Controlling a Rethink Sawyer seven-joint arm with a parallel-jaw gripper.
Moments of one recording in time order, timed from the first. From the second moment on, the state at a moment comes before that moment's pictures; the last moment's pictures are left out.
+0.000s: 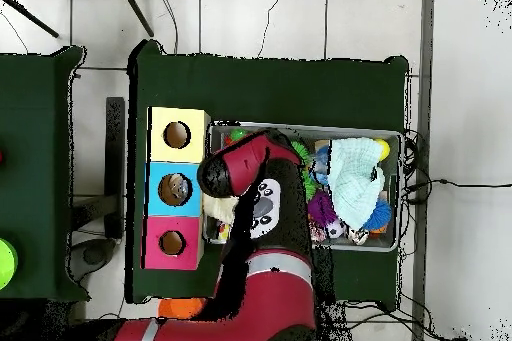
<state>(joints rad) -0.03 -0.39 -0.09 1.32 -0.63 0.81 1.57</state>
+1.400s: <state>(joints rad) -0.02 -0.60 -0.13 1.46 -0.52 0.81 1.57</state>
